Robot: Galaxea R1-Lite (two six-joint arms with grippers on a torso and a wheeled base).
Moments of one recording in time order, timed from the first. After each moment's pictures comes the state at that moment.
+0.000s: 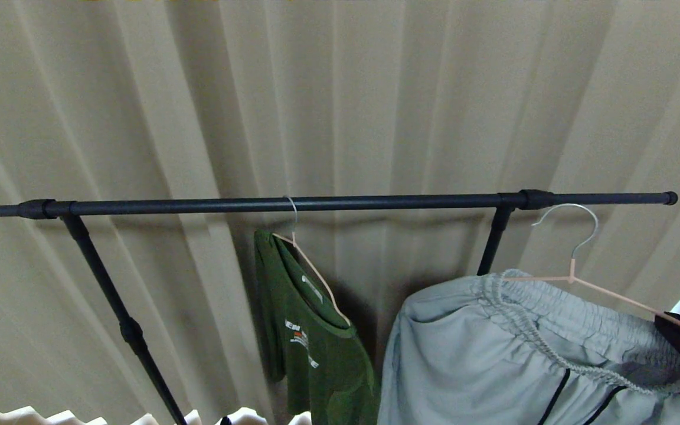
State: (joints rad) left arm 0.01 0.01 0.00 -0.01 -0.15 0.14; right arm 0.24 0.95 -0.14 -0.62 -0.23 -0.24
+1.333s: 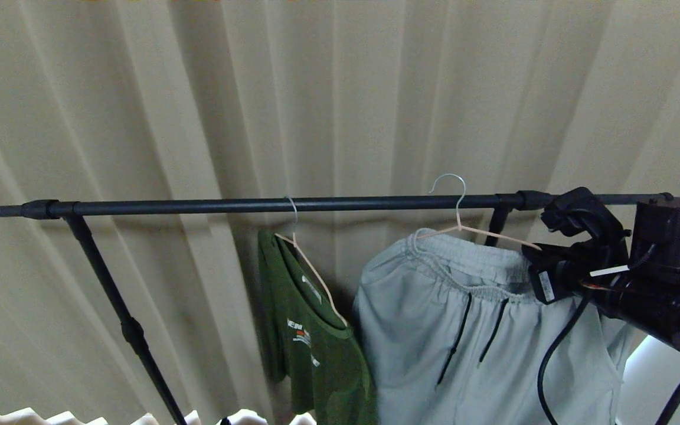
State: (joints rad) left arm 0.01 0.01 0.00 -0.02 -0.15 0.14; right arm 0.31 1.59 -0.61 -0.62 -0.24 -0.24
